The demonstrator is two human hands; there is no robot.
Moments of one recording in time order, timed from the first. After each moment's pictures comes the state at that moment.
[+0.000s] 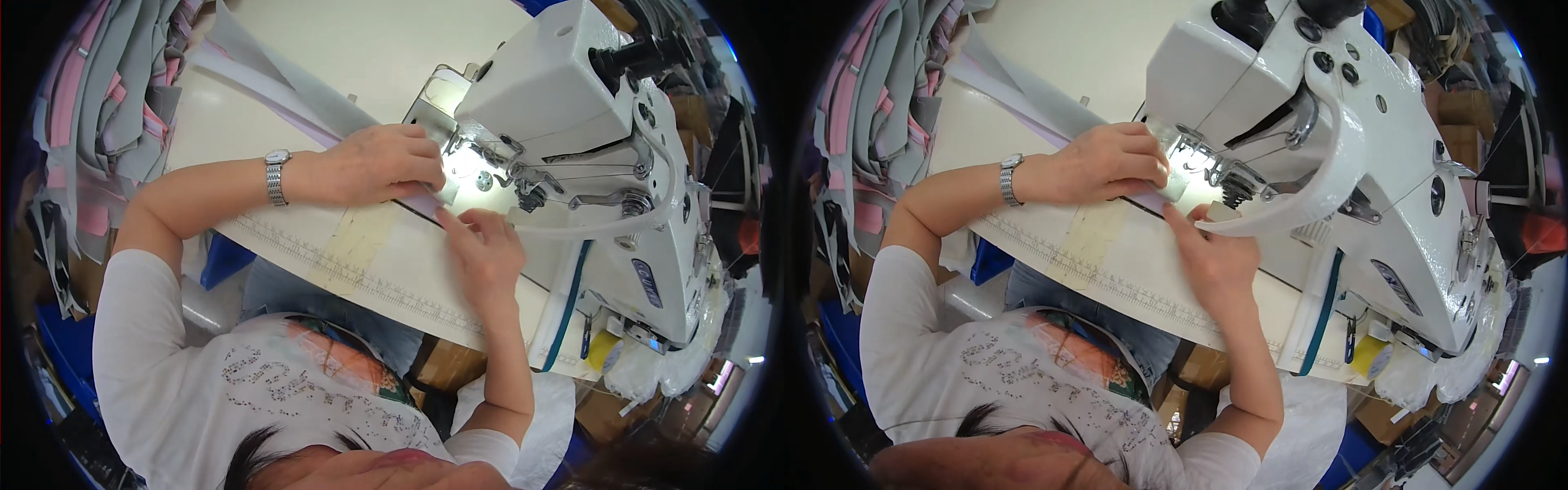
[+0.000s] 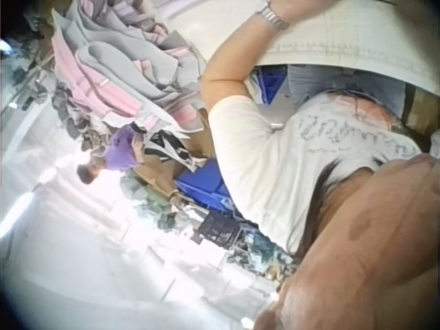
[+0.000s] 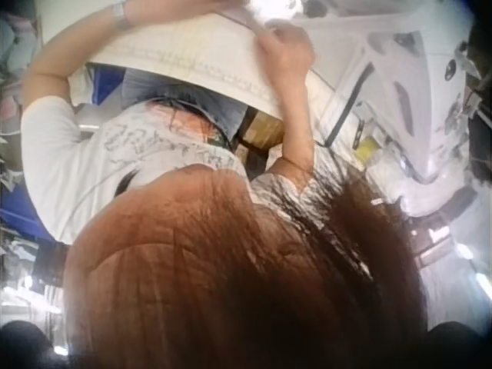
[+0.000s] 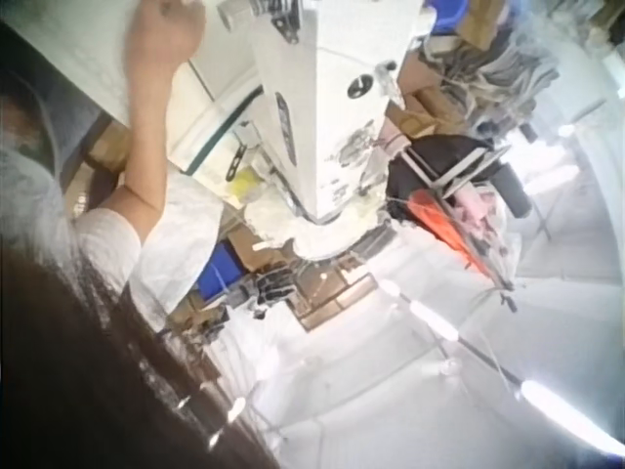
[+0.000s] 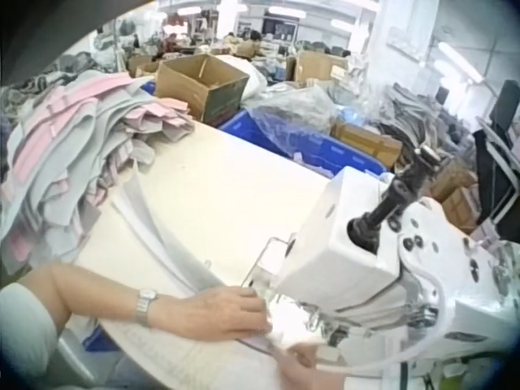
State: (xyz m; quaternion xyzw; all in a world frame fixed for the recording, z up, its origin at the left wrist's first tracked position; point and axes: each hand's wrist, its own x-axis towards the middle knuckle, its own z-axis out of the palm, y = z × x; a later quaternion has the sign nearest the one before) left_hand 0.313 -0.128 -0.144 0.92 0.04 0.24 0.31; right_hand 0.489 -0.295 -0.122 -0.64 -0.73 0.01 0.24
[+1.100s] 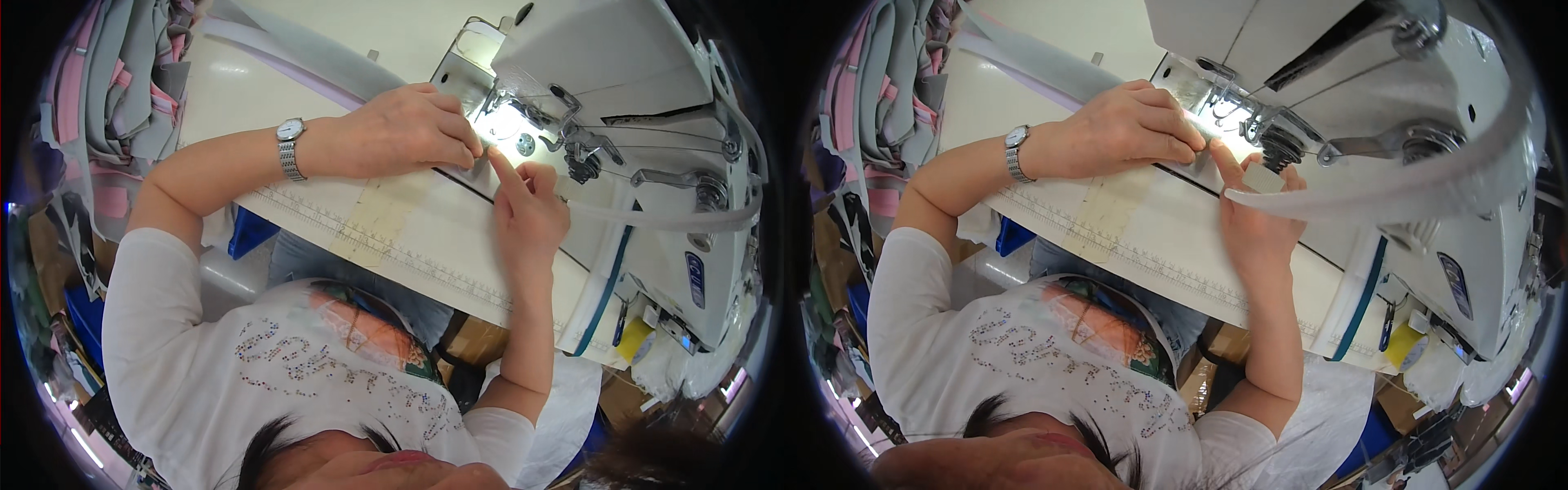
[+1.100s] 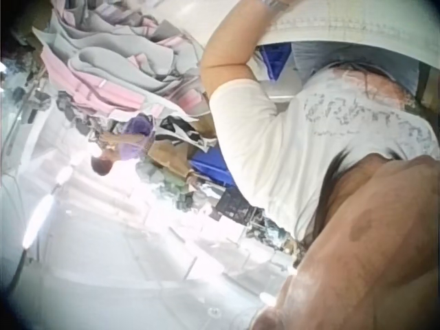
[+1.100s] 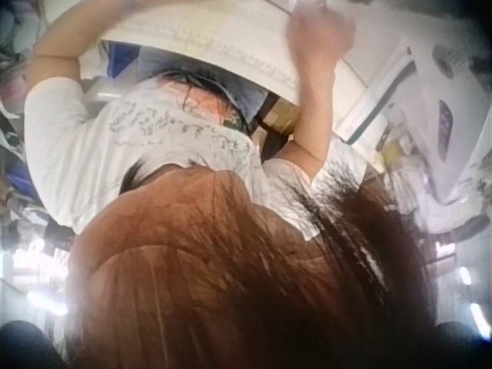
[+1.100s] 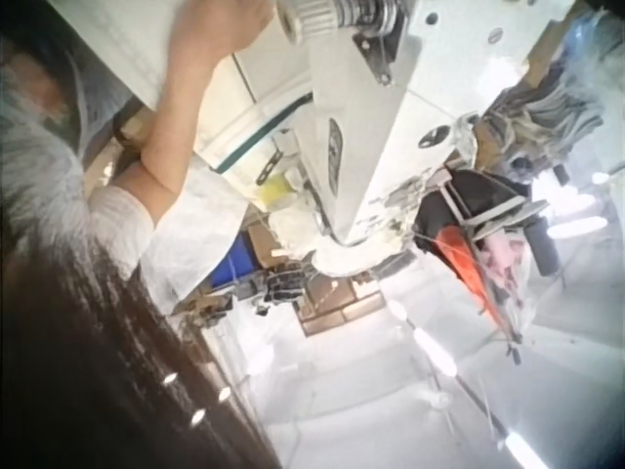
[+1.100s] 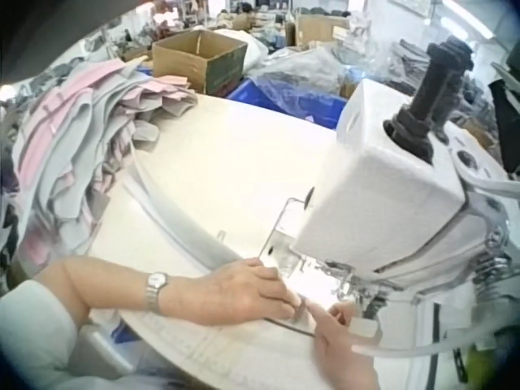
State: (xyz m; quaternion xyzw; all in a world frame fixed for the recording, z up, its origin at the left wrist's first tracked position) left_hand 0.309 -0.131 -0.146 0.95 -0.01 0.21 0.23; right_hand 0.486 -0.288 -0.139 -0.71 -0.68 -0.06 0.20
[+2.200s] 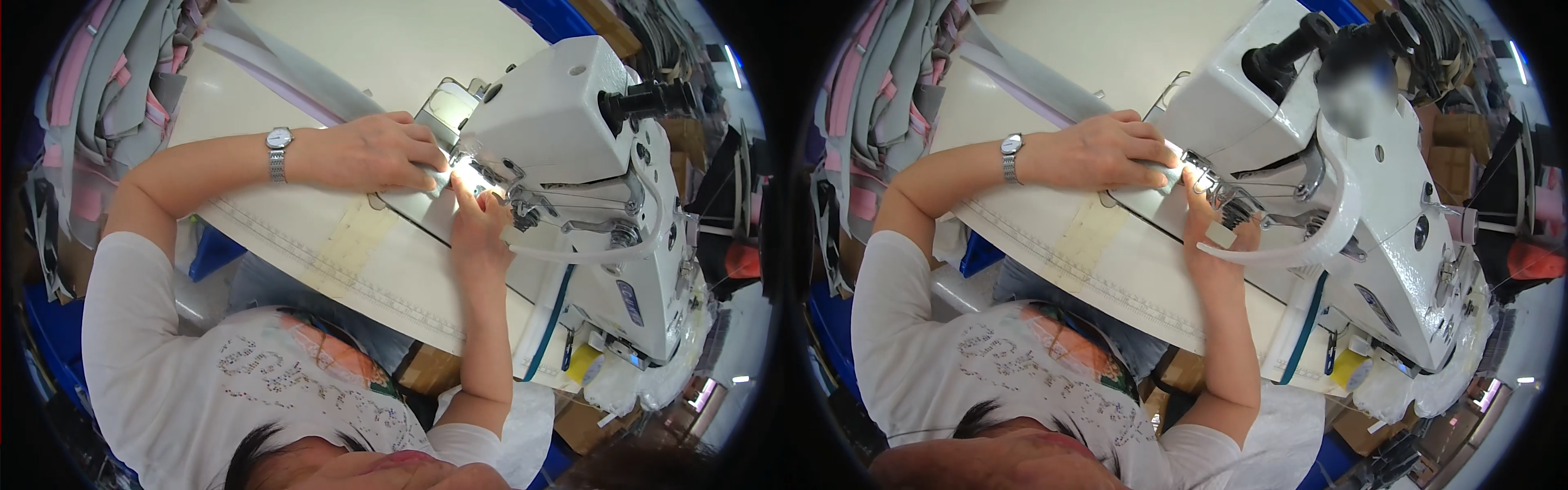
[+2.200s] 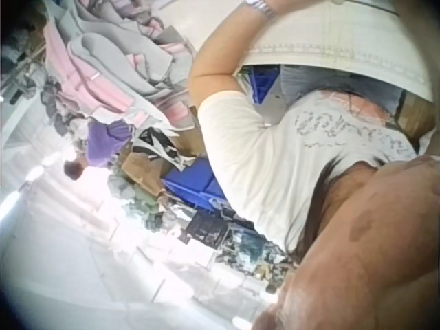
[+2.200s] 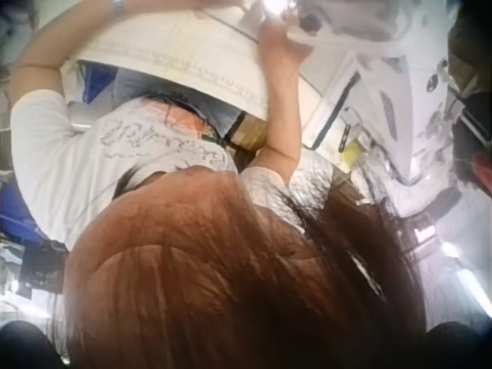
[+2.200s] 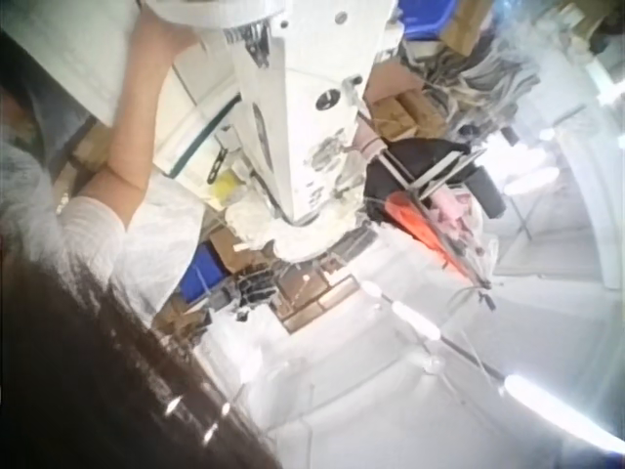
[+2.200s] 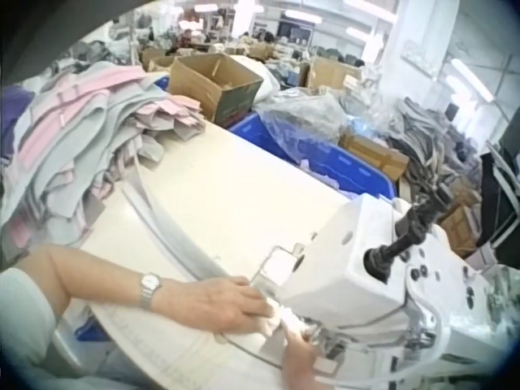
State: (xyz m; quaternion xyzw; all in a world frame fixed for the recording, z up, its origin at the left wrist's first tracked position) left_hand 0.316 -0.104 -0.141 0.96 -0.05 0.22 0.17; right_hand 0.498 -0.269 -0.150 -0.72 -0.68 -0.07 0.12
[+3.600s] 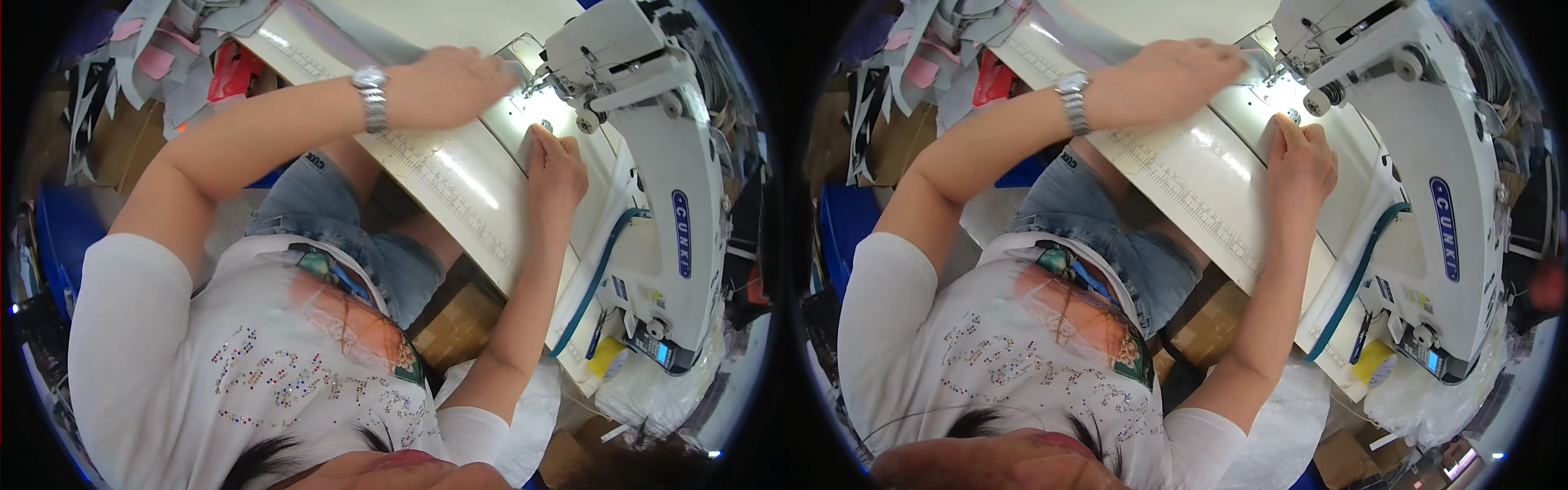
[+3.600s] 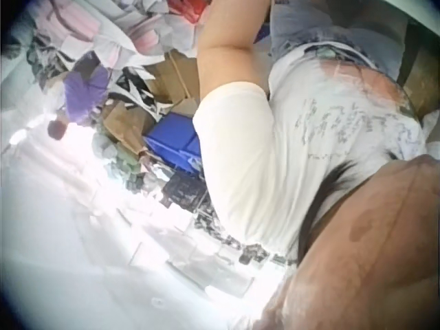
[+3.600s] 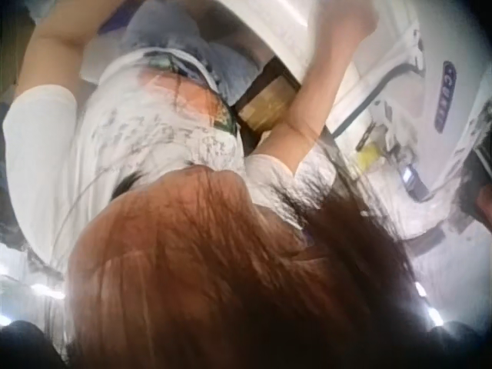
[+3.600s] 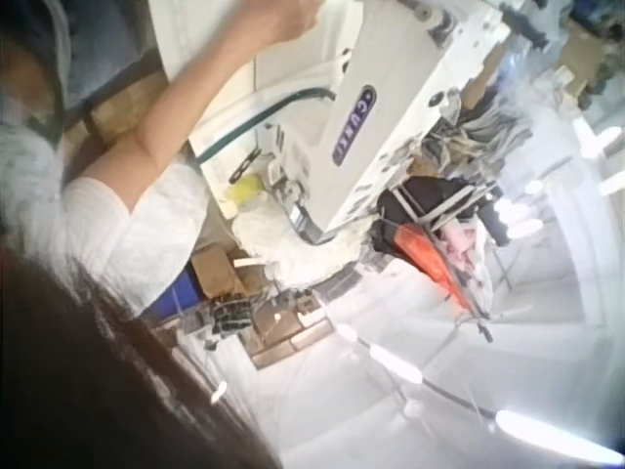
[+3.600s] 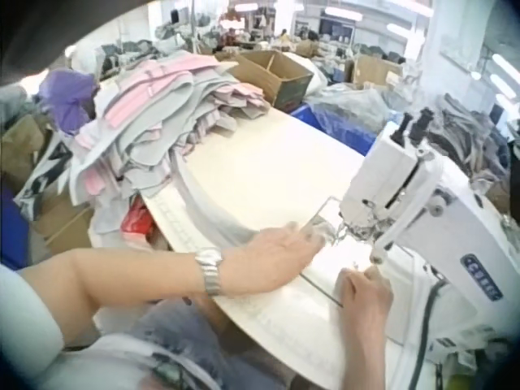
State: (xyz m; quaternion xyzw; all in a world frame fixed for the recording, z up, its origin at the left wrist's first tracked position) left_hand 0.296 -0.182 -0.114 0.94 0.28 0.19 0.03; right_hand 0.503 -0.272 -0.134 -0.71 -0.67 -0.03 0.21
